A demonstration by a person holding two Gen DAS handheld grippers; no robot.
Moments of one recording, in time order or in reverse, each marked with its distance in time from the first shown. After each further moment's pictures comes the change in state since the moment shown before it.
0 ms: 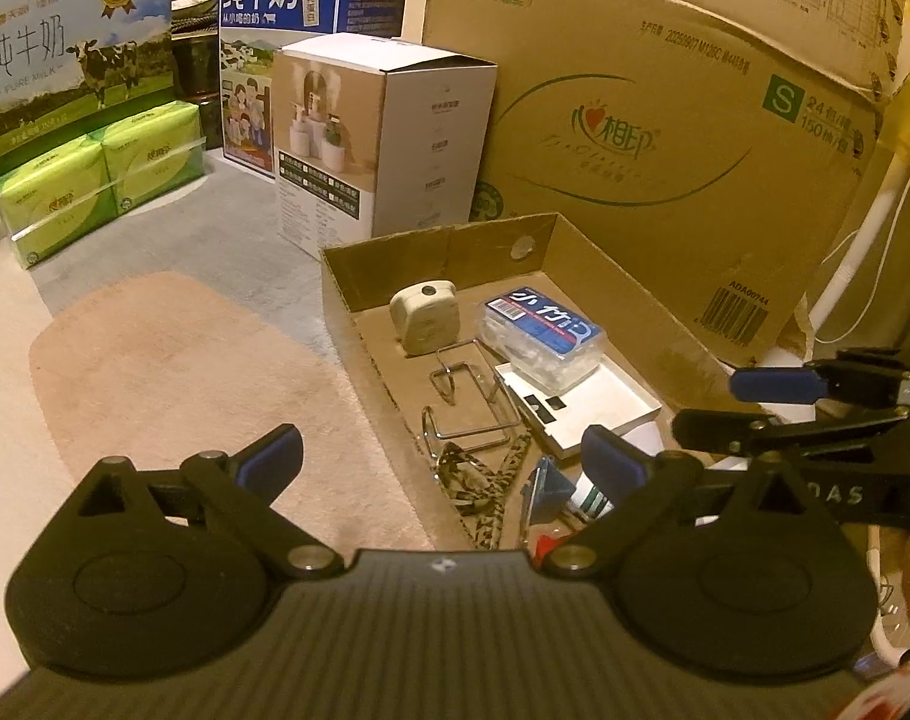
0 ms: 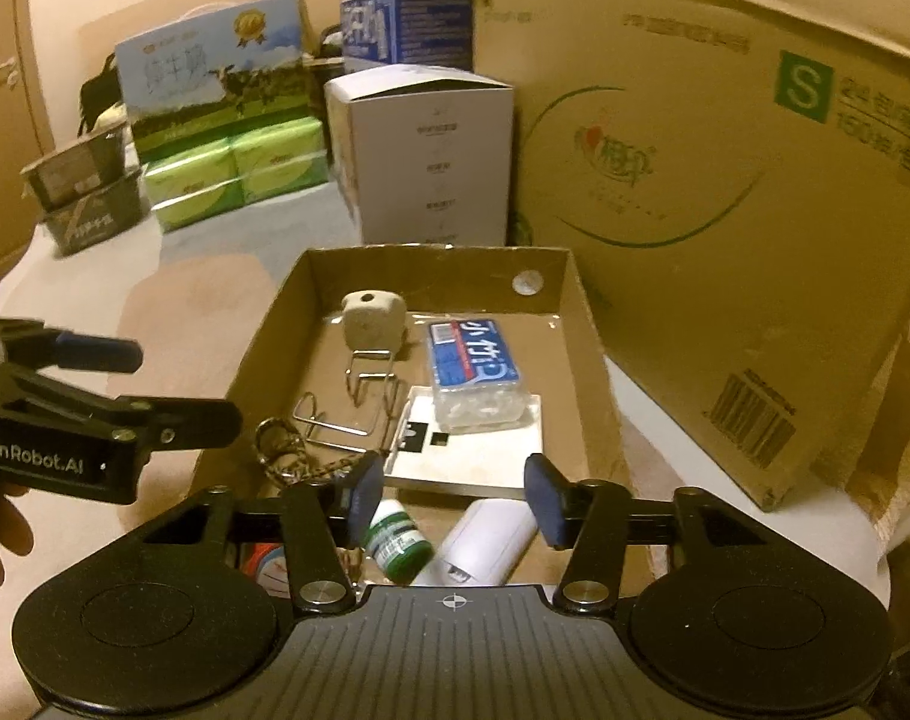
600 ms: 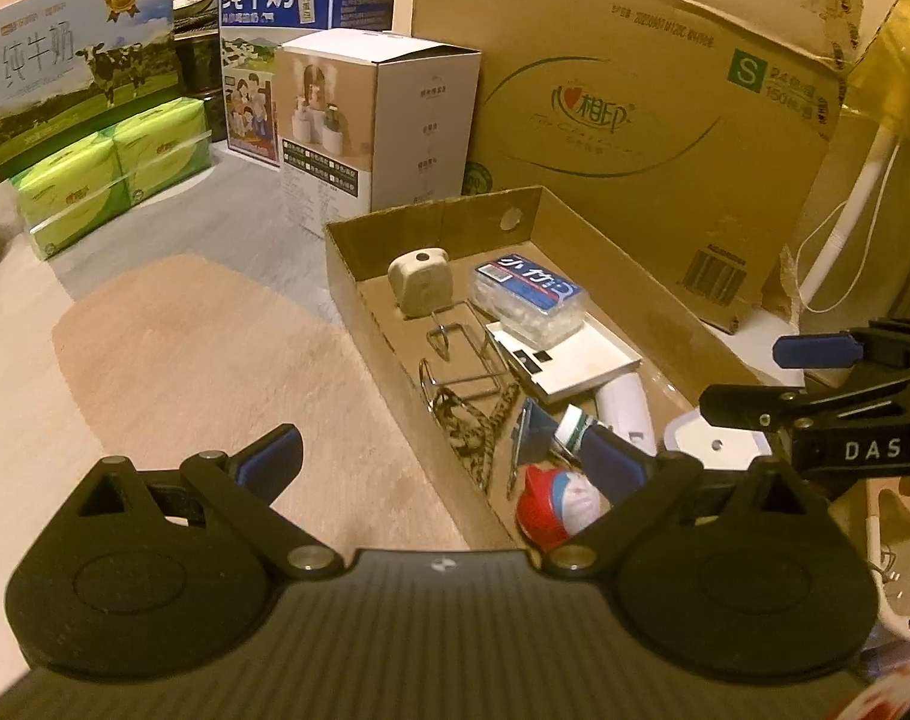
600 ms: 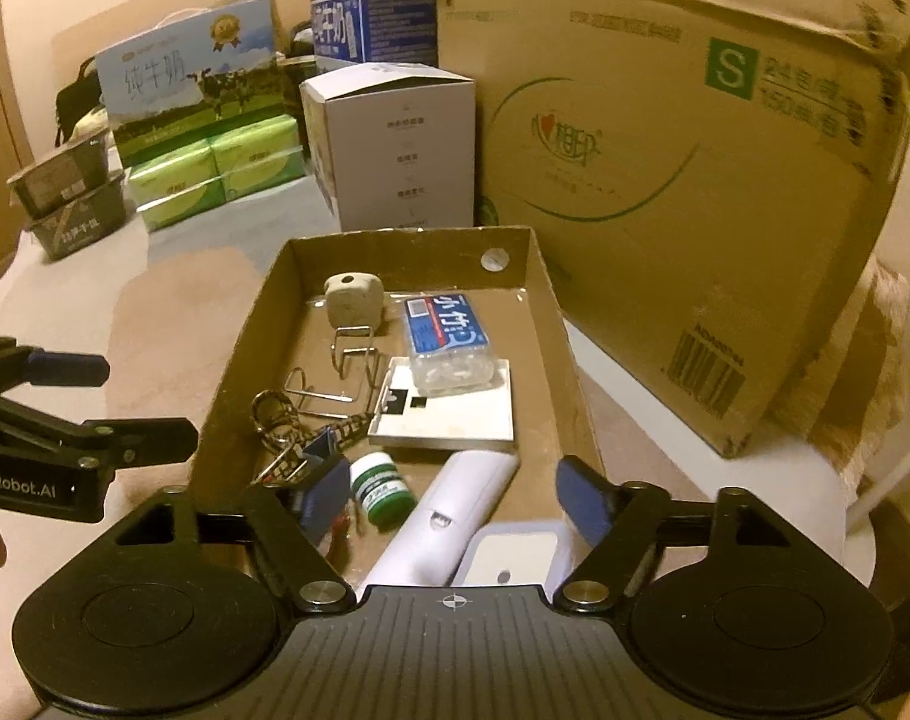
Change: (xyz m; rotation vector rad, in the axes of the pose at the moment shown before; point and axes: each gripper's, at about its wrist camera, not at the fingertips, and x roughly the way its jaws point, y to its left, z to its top) left arm -0.033 -0.008 -0.020 0.025 0.027 0.011; right arm -0.034 -0.002 -0.013 0.054 0.017 -0.028
